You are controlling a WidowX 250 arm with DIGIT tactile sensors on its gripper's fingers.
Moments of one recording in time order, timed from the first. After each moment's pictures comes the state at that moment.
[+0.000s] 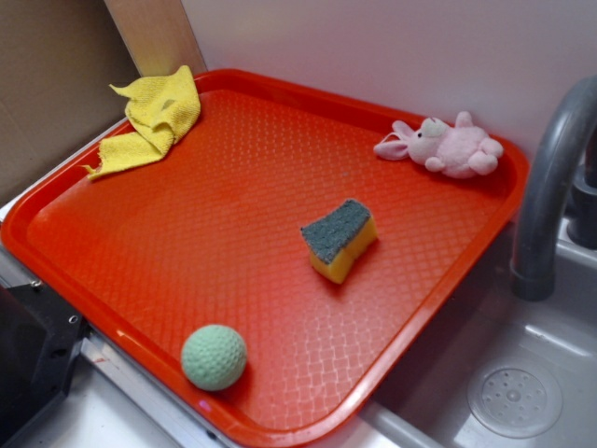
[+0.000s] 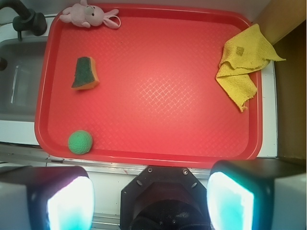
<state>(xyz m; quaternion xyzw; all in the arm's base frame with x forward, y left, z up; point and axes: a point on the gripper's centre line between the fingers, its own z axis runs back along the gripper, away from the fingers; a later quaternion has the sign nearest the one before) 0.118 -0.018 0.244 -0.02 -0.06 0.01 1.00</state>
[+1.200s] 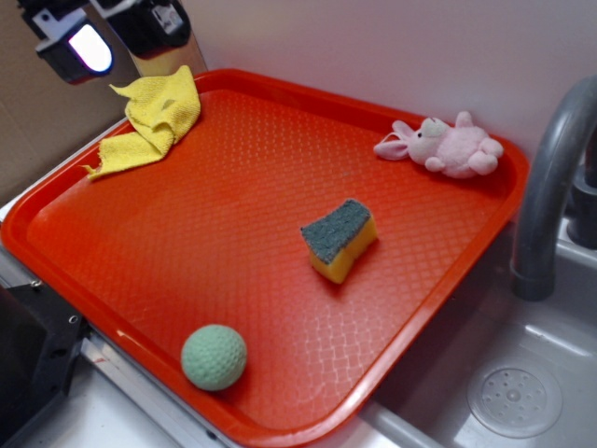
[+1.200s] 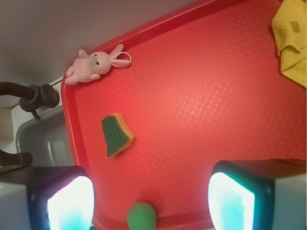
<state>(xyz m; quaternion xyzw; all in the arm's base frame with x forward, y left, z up) 0.197 -0.049 0.190 -0.15 -0.09 0.19 0.97</state>
